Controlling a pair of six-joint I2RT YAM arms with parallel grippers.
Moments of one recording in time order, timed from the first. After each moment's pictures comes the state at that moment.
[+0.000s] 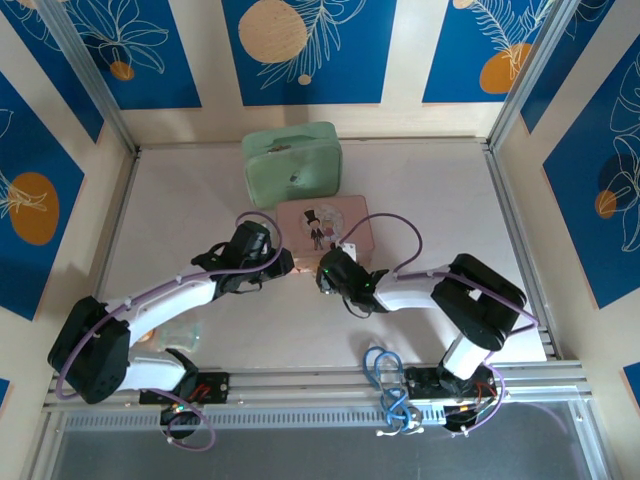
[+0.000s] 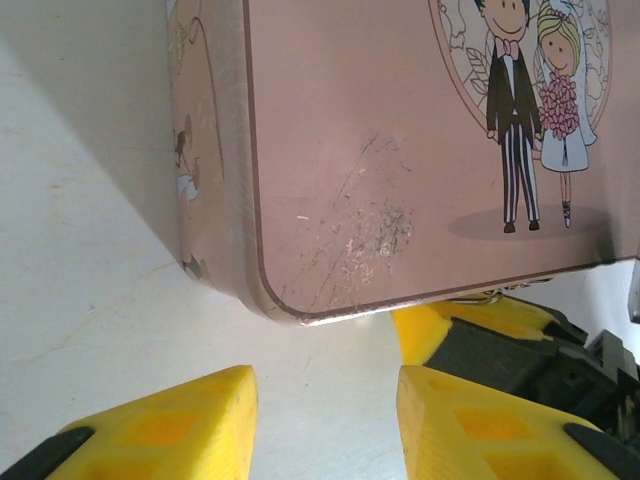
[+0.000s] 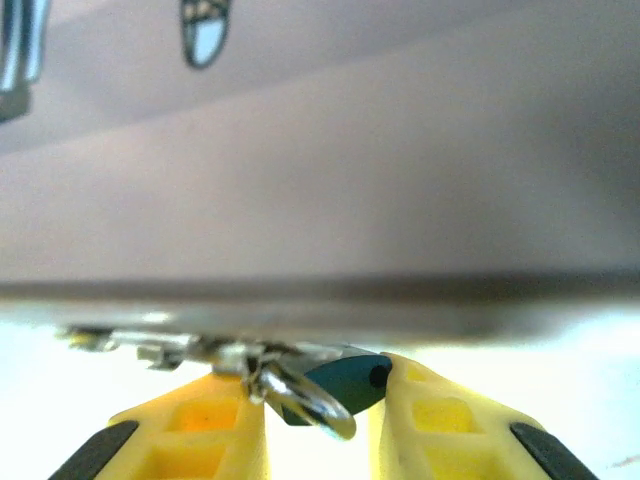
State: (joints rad) left arm -0.65 1.30 0.75 -0.28 0.08 -0.84; right arm 0.90 1.64 0.69 0.12 0.25 0.85
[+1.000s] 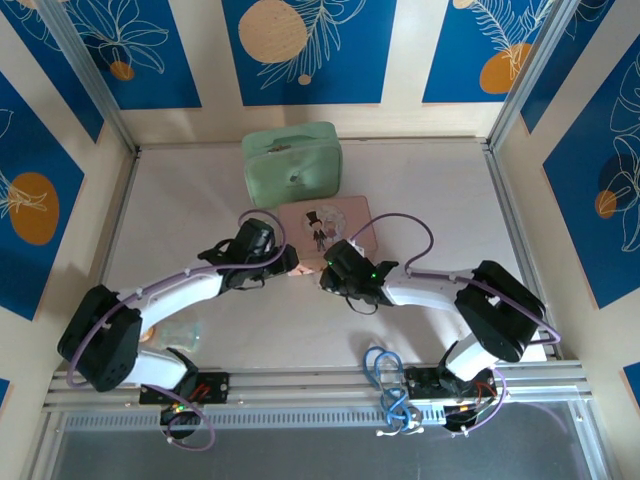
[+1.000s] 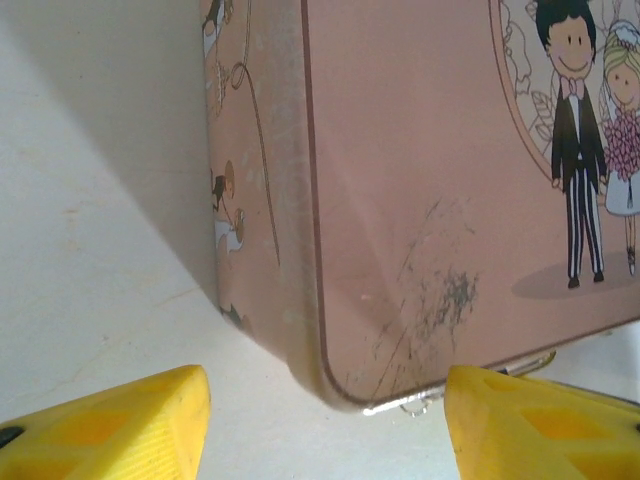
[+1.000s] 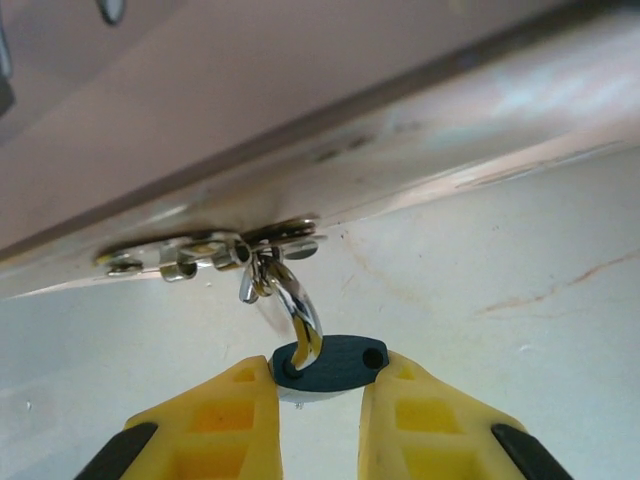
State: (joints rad) left arm -0.63 1.39 0.78 -0.27 0.06 -0.83; right arm 0.87 1.54 0.75 -0.15 0.09 1.09
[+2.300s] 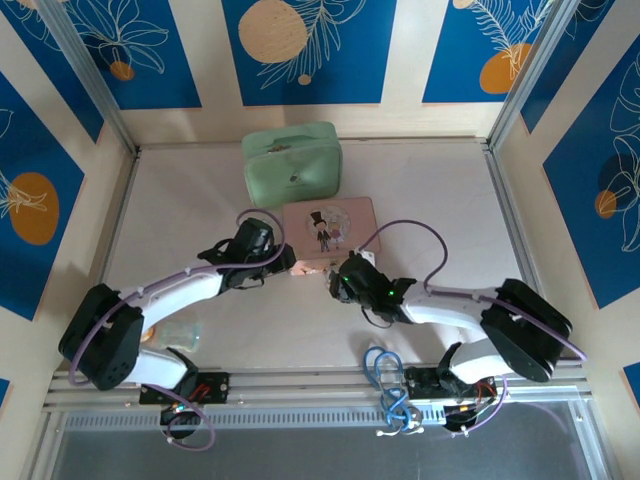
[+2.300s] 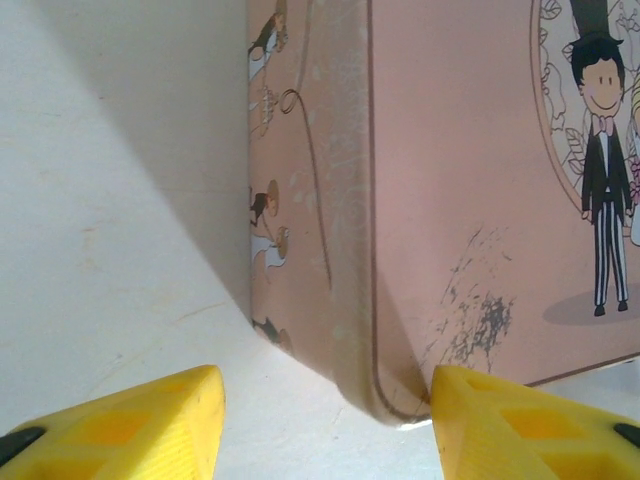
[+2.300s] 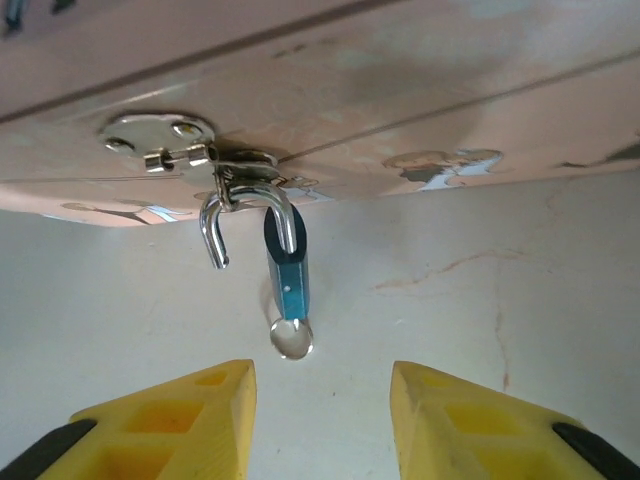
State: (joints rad) left arm -0.62 1.38 0.77 -0.26 0.05 -0.83; right arm 0.89 1.41 0.59 -0.07 0.19 0.87
